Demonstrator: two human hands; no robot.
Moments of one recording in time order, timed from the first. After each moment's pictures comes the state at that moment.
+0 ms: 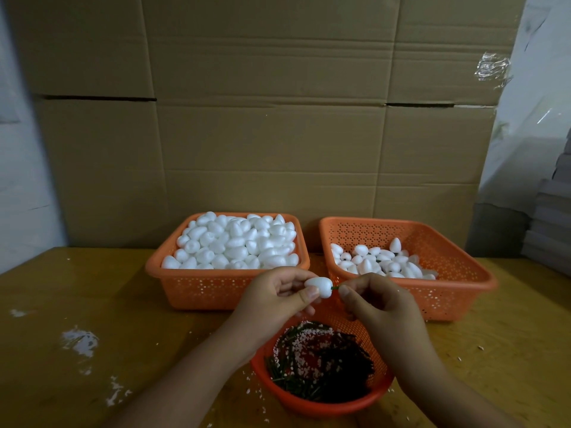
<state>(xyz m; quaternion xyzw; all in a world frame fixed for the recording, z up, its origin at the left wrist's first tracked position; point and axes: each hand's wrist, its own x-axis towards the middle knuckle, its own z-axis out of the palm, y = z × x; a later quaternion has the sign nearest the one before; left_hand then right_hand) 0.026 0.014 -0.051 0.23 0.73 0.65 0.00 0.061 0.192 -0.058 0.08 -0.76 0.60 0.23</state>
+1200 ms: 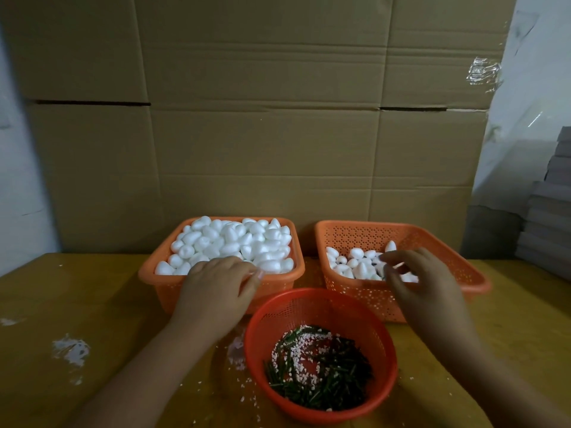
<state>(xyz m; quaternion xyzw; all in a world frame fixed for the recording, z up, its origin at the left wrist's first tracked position) -0.005 -0.037 -0.051 0.14 0.95 0.12 -0.27 0.045 0.249 -0.039 0.05 -0.88 0.31 0.37</state>
